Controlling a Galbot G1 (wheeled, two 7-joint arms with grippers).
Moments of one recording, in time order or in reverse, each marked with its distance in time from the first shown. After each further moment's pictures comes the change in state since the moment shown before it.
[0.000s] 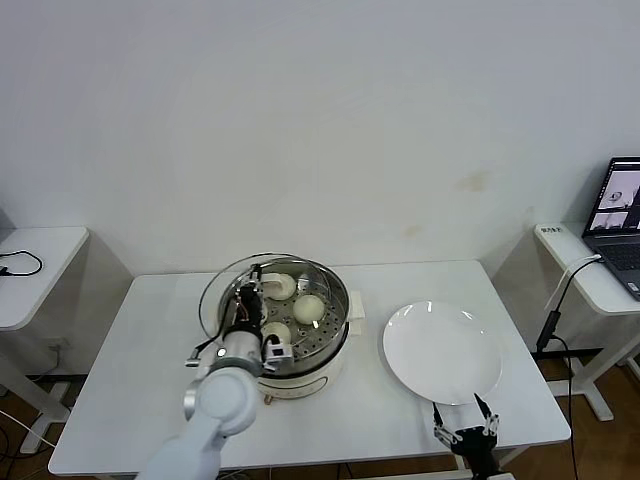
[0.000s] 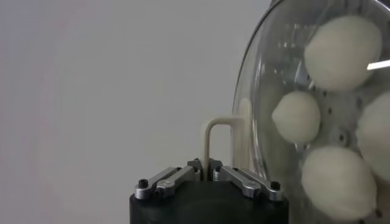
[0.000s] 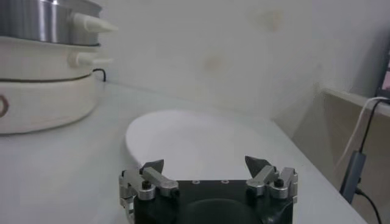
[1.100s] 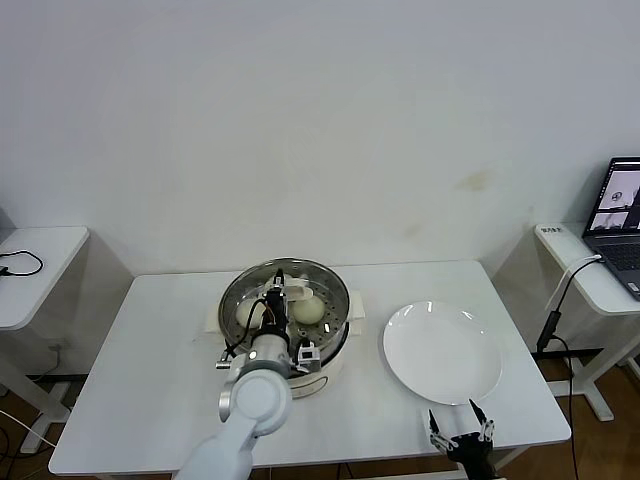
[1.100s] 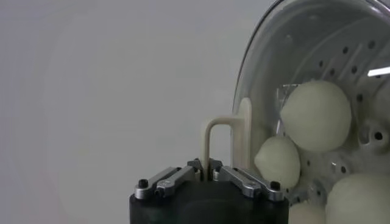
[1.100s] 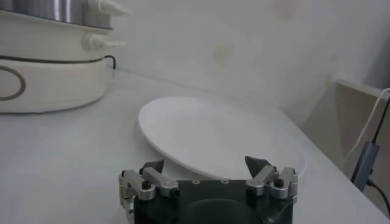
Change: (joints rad) left arm -0.007 -0.122 0.037 0.078 0.117 -0.008 -0.001; right arm -0.007 0.001 -0.008 -0.020 -0.023 0.014 -0.005
